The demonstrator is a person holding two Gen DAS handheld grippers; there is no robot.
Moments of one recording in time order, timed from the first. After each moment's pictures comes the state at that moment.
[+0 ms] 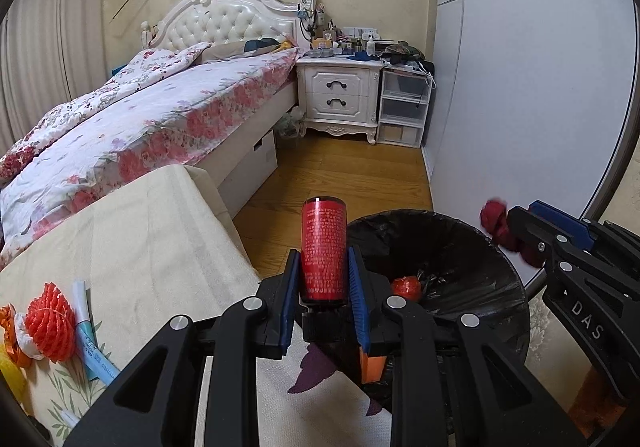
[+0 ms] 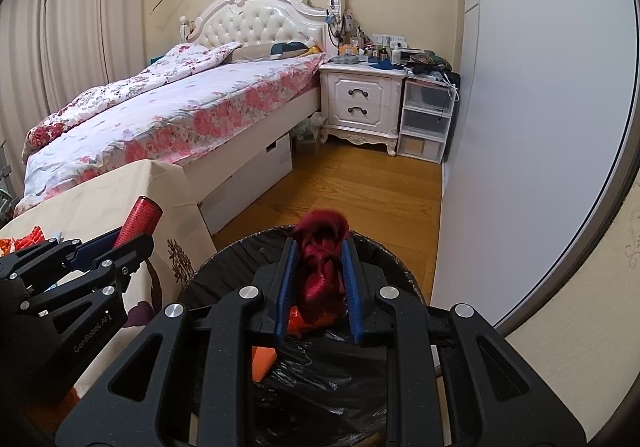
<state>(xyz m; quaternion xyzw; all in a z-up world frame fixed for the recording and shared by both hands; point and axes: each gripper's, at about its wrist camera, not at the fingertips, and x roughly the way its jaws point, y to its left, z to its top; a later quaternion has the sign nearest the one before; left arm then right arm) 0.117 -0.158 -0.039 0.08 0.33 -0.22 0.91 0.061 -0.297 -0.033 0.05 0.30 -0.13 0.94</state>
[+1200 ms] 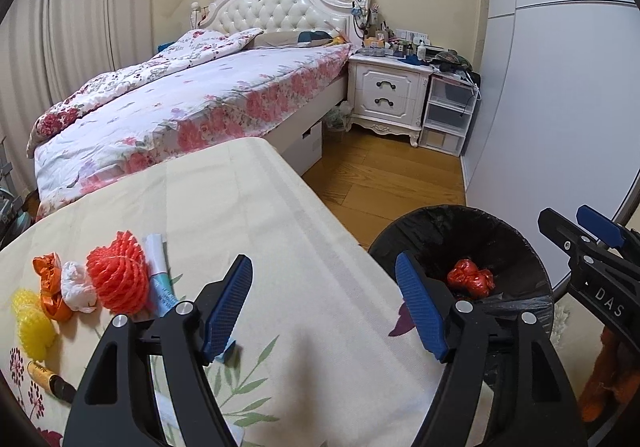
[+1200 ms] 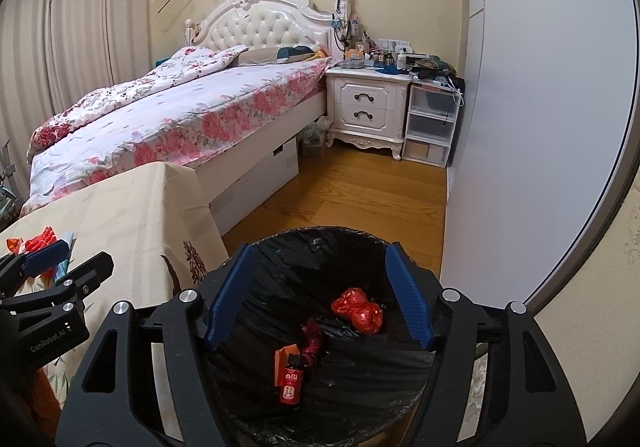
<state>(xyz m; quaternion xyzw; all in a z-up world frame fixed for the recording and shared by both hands) 0.101 -0.090 -0.031 0.05 0.34 -0.14 0.93 0.058 -0.276 -0.025 0.04 0.30 -0.11 0.95</state>
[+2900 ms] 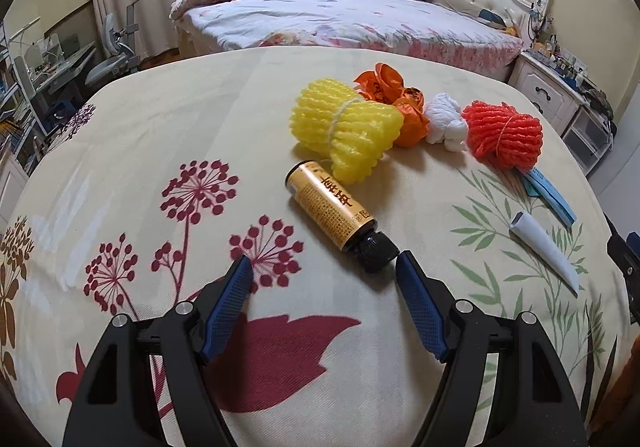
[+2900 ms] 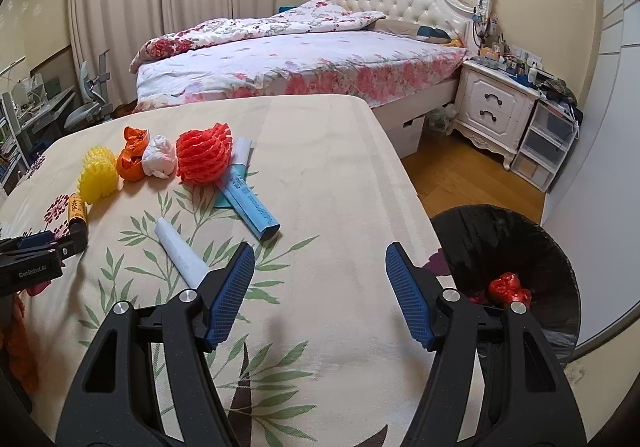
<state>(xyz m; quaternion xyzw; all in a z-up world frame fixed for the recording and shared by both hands) 0.017 0.155 -0.071 -0.07 0.45 0.10 0.89 0.045 -0.098 -0.047 -0.04 0.36 0.08 0.93</state>
